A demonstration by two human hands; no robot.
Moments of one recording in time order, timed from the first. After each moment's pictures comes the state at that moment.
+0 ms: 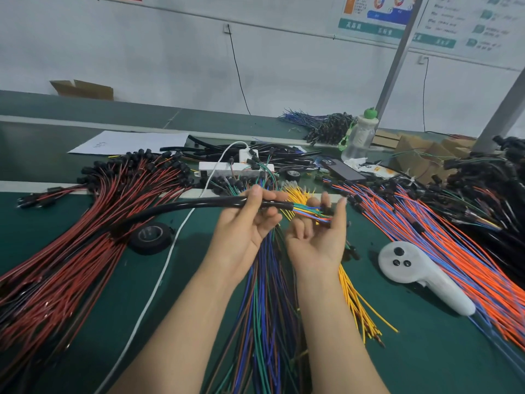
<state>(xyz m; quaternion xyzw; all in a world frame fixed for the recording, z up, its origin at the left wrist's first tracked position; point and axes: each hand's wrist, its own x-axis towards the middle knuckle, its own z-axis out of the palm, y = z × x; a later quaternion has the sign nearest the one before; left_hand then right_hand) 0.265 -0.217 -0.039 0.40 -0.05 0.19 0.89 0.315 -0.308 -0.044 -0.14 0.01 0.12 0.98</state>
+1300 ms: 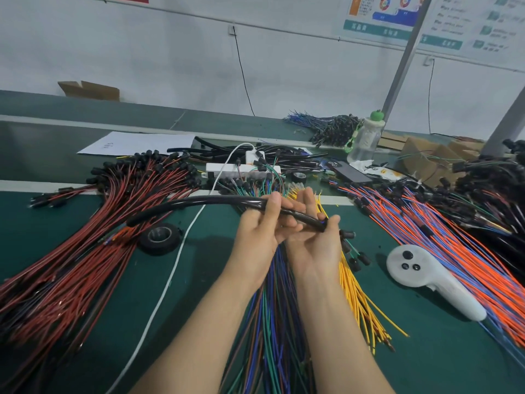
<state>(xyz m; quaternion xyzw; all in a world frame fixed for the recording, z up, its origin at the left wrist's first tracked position) 0.270 -0.226 -0.046 0.47 -0.07 0.22 0.85 0.312 -0.292 -0.047 -0.14 0.03 0.11 0.98</state>
